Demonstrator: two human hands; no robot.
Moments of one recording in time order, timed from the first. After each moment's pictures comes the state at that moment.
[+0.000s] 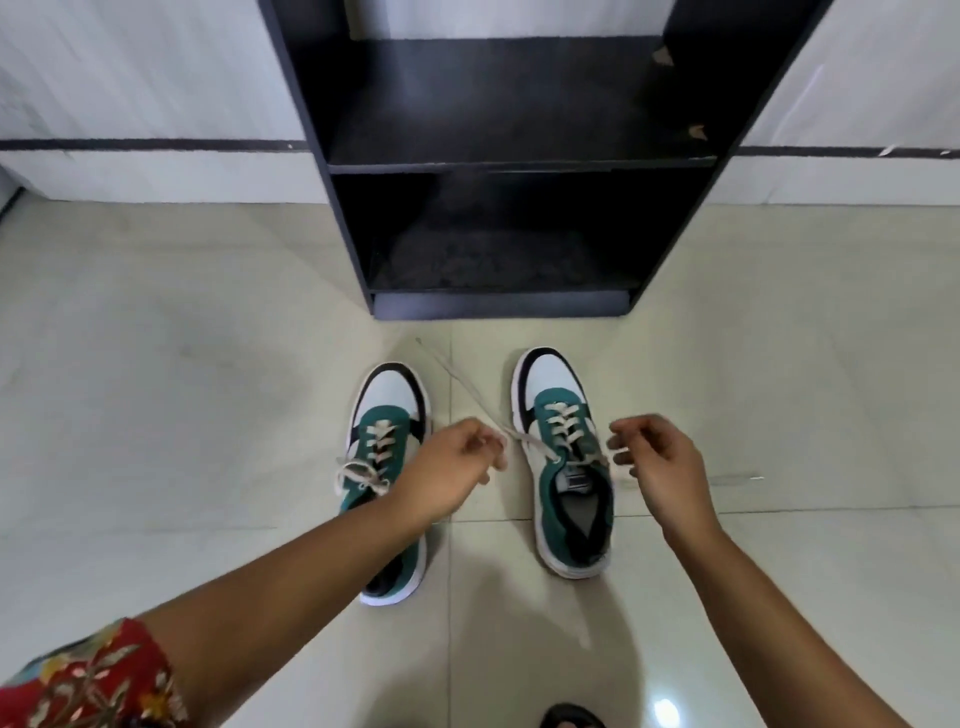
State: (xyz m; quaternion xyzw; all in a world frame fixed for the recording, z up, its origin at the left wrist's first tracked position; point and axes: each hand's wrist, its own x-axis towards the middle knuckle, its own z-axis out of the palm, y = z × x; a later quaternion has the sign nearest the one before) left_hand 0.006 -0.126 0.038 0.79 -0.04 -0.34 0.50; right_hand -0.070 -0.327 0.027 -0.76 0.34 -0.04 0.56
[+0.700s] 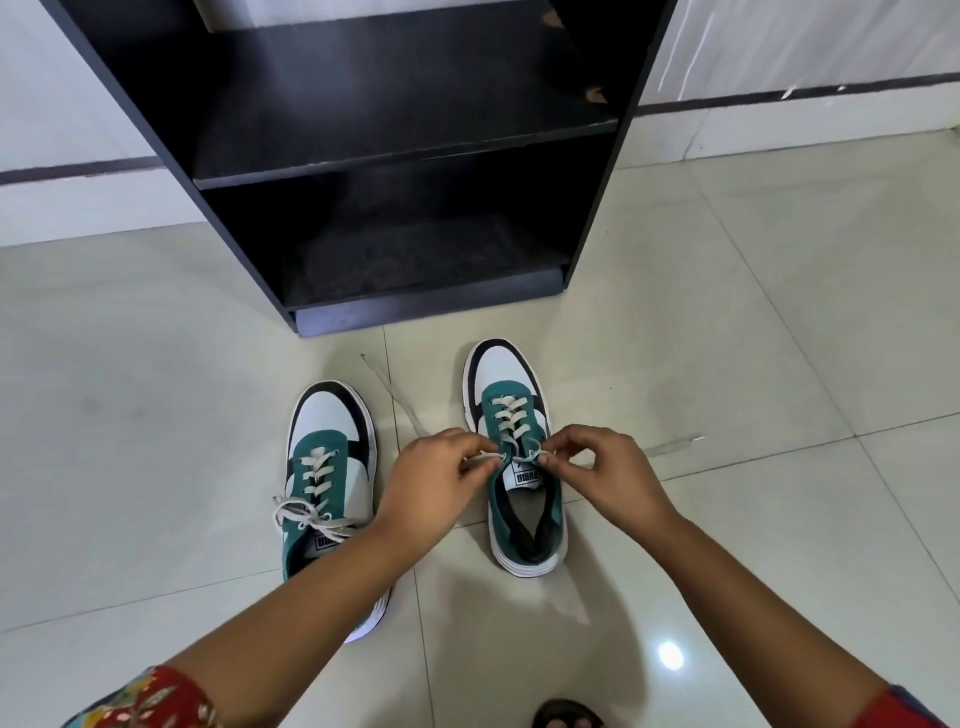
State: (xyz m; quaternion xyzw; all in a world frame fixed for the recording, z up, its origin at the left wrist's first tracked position) left_hand 0.003 -0.155 0.005 0.89 -0.28 -0.16 0.34; right_hand -0.084 -0.340 0.008 -0.89 0.19 0.03 0.41
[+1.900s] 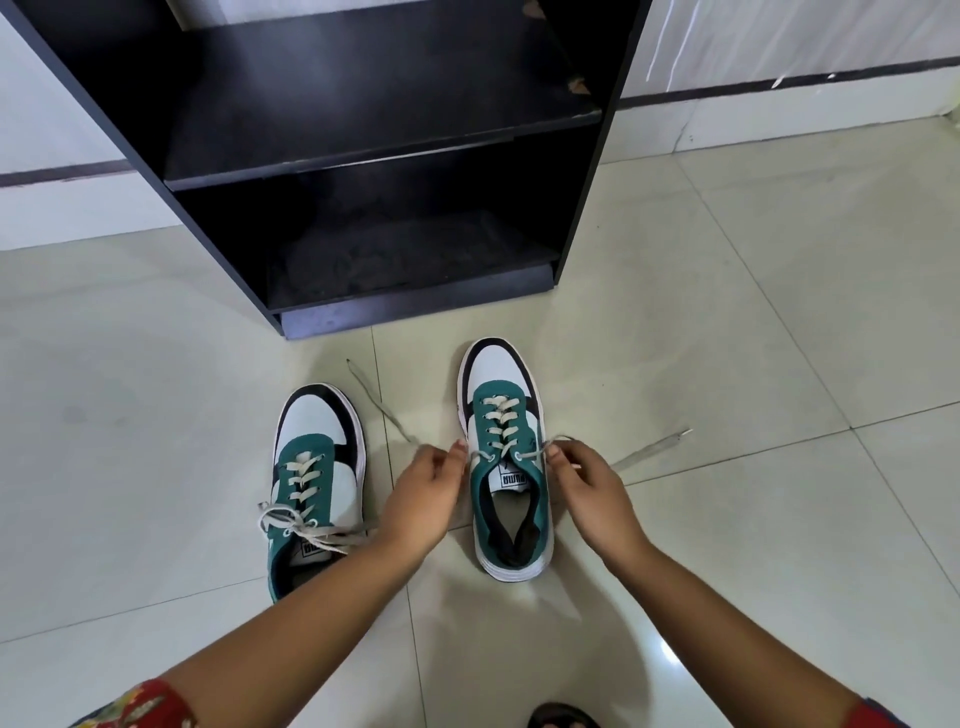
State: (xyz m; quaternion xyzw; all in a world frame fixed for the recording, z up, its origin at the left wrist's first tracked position) left_hand -0.010 -0.162 -0.011 0.85 0.00 -0.32 0.43; right_hand -0.096 -0.319 -0.009 -0.76 0.33 0.00 0.55
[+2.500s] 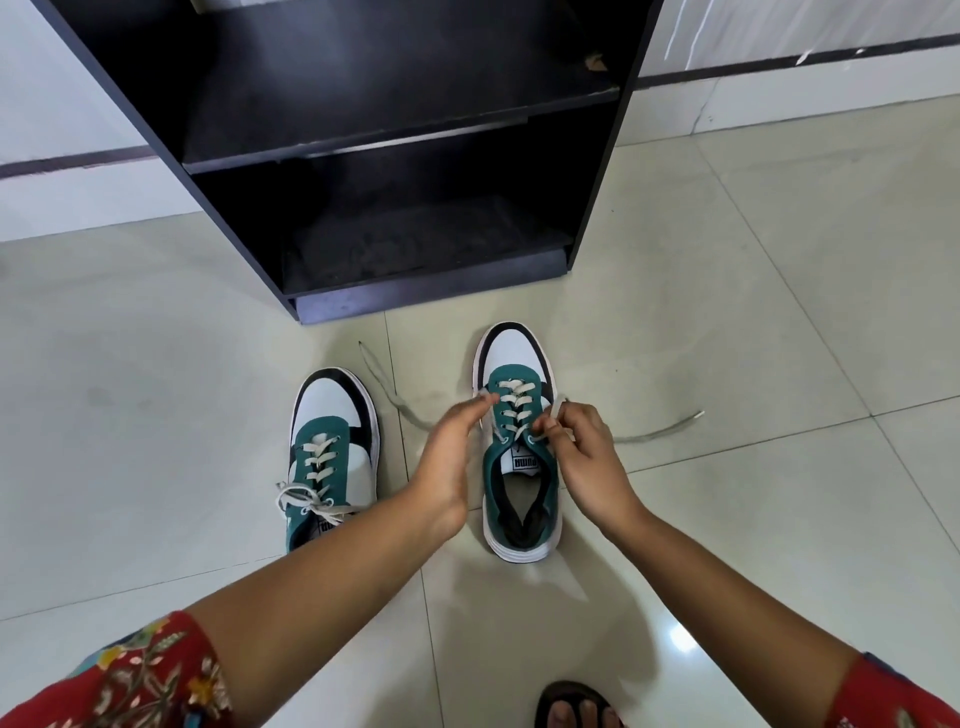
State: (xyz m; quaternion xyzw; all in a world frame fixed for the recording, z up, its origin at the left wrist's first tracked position) left_hand -0.007 -0.187 0.027 0.61 0.05 -0.41 0.68; right_hand -0.078 -0.309 -0.006 -0.79 0.29 -0.03 0.54
